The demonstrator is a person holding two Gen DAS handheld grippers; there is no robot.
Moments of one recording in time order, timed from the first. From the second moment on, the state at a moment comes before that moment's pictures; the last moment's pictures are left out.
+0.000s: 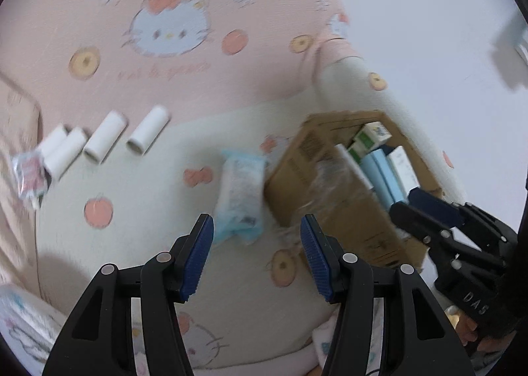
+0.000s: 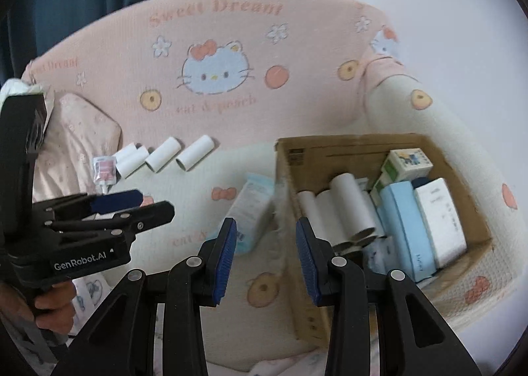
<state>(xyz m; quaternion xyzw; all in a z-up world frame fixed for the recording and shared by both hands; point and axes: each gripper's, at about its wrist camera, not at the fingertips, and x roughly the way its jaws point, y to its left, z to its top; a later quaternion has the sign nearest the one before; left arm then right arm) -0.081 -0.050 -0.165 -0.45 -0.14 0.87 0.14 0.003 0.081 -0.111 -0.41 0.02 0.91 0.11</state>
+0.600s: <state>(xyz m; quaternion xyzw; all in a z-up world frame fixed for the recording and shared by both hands) -0.115 -0.153 -0.273 -0.46 -0.14 0.87 0.07 -0.076 0.006 -0.180 -0.48 -0.08 0.87 0.06</state>
